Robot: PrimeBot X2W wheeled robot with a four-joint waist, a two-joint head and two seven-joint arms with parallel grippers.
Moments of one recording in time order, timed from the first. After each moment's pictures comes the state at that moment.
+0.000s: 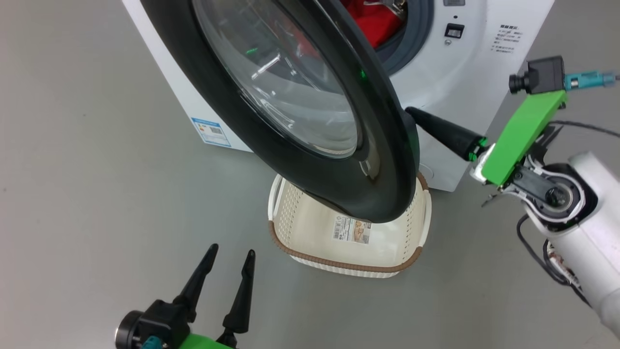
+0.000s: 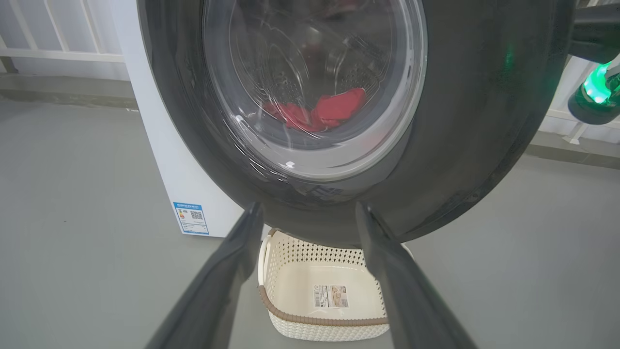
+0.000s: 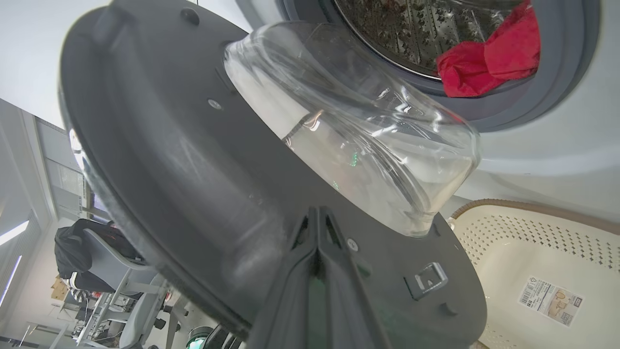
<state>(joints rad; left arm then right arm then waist) -0.10 0.04 -0.21 0.19 -0.24 -0.08 -0.25 -0.75 -0.40 0.52 0.33 1.56 0.12 0.40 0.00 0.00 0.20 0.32</state>
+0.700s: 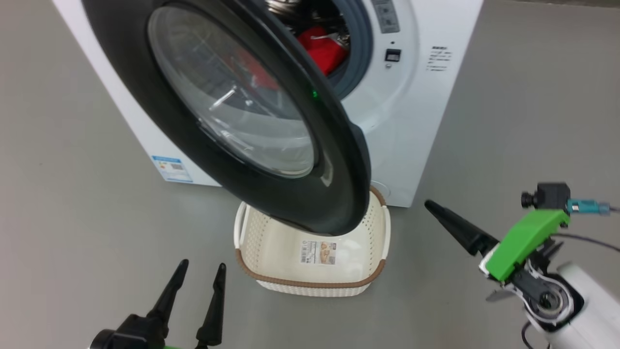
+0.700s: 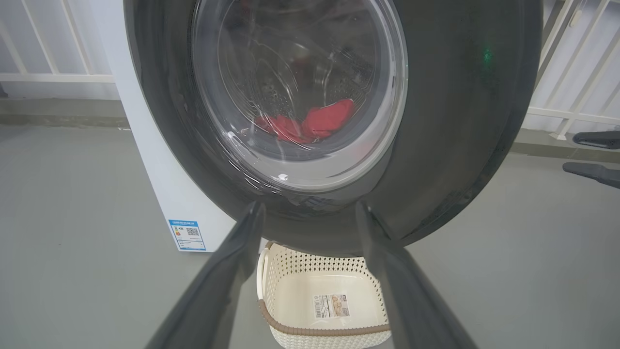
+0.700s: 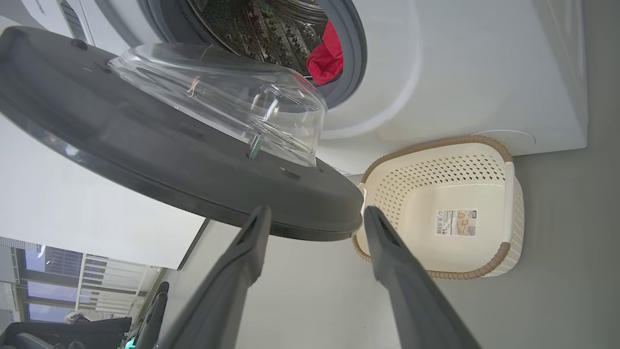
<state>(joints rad) -0.04 0.04 -0.10 0.20 -0.18 -0.11 -0.25 -0.41 -0.41 0.52 0.36 1.55 0.12 0.16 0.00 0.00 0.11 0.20</state>
